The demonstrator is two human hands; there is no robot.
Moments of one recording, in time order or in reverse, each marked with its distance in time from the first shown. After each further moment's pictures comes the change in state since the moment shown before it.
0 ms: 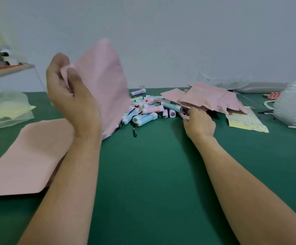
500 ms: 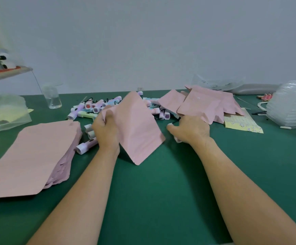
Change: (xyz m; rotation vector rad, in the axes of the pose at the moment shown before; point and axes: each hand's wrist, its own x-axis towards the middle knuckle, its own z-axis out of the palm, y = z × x) left_hand -0.067 -0.080 0.008 0.083 -0.214 -0.655; right_hand -0.020 -0.008 -0.017 -0.007 -0.134 -0.092
